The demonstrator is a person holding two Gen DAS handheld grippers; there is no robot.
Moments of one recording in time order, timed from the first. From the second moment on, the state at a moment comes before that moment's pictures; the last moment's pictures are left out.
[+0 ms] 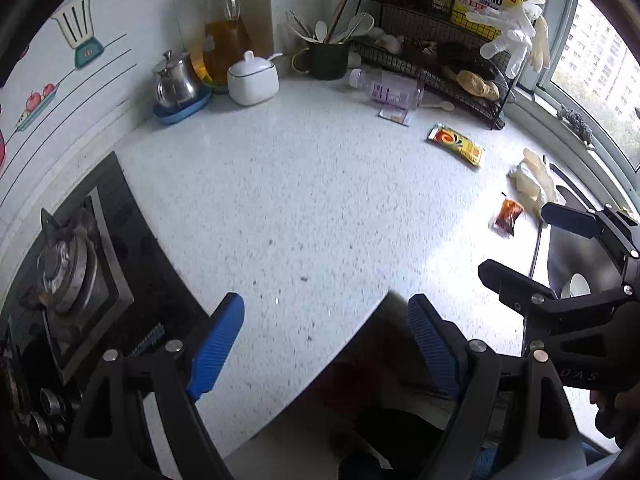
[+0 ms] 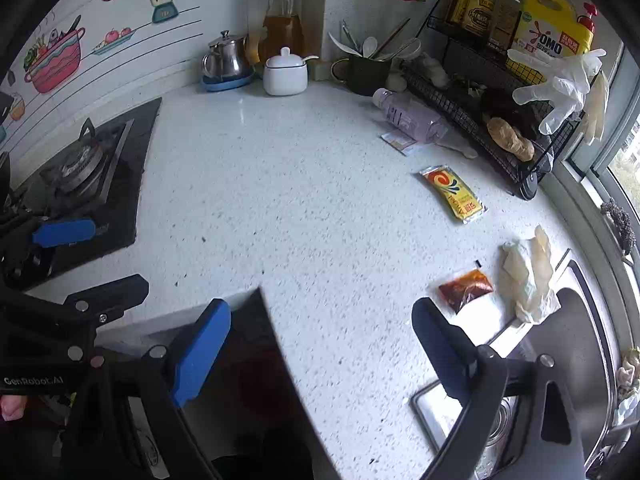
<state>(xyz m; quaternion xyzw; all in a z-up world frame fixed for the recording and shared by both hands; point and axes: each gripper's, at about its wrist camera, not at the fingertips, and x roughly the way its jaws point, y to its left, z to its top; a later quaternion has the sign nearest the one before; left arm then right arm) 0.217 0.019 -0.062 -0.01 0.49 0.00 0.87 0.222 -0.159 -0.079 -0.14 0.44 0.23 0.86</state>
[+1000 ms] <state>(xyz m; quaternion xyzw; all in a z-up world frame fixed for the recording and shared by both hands) 0.525 0.039 -0.068 0.02 0.50 -0.03 0.87 0.498 -0.123 -0.065 -0.13 0.45 0.21 0.86</state>
